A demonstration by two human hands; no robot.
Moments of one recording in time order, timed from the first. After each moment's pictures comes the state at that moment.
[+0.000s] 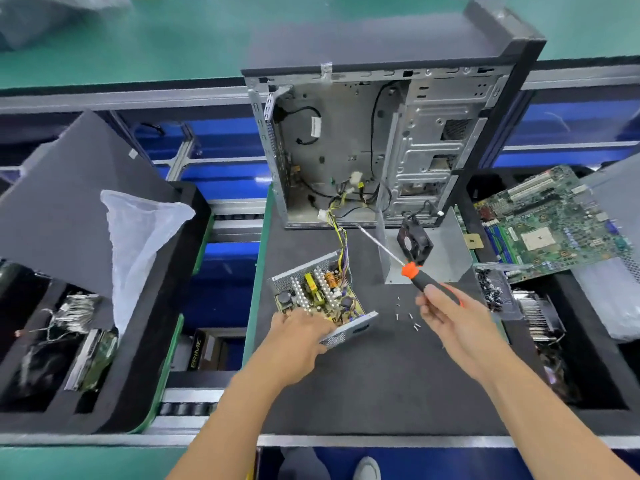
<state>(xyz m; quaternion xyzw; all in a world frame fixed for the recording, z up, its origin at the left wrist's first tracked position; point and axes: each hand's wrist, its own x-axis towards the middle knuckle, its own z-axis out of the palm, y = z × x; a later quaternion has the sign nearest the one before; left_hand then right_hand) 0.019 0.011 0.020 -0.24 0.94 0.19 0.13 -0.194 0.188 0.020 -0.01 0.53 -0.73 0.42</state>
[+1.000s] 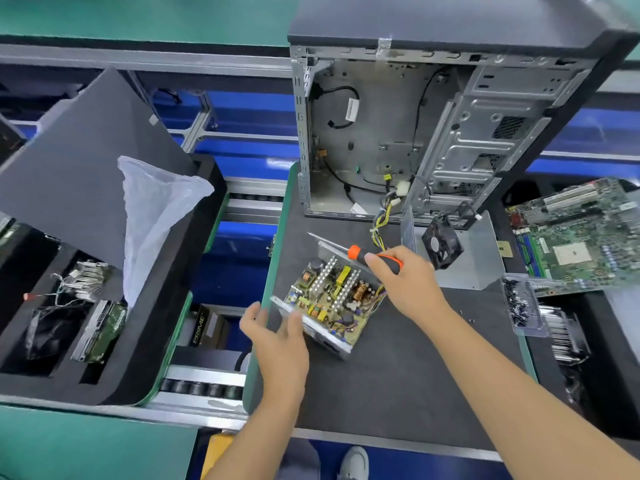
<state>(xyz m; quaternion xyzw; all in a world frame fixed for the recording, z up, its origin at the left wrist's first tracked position) 0.034 0.034 -0.025 -0.61 0.43 0.55 -0.37 -0.173 0.072 0.019 -0.32 0.81 -0.41 0.25</state>
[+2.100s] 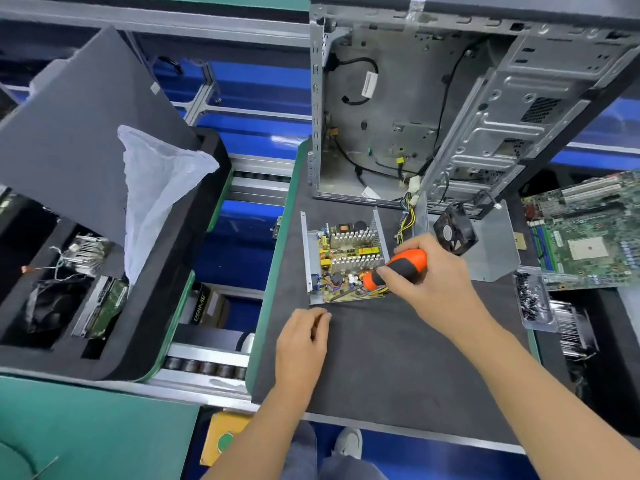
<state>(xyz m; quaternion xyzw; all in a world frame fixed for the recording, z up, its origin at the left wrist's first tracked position) 0.045 0.046 -0.080 -0.46 0.78 0.30 -0.30 -0.159 0.104 0.053 -0.45 0.78 -0.39 0.19</state>
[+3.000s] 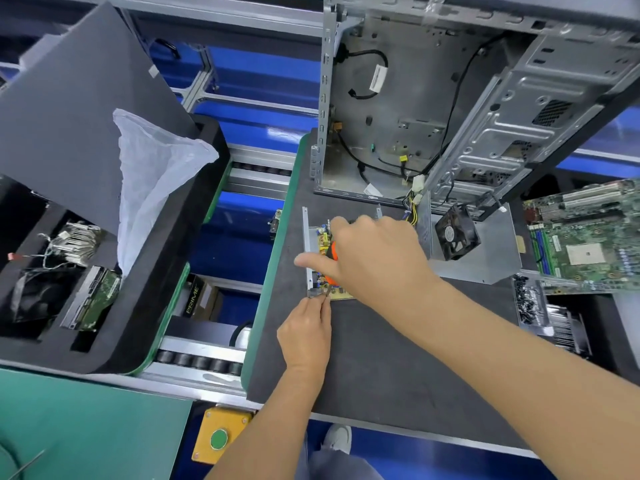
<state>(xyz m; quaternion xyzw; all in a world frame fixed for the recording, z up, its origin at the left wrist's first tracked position) 0.016 0.033 -0.090 -0.50 0.80 0.16 -0.29 -0.092 0.030 0.115 -0.64 0.76 0.03 -0.08</state>
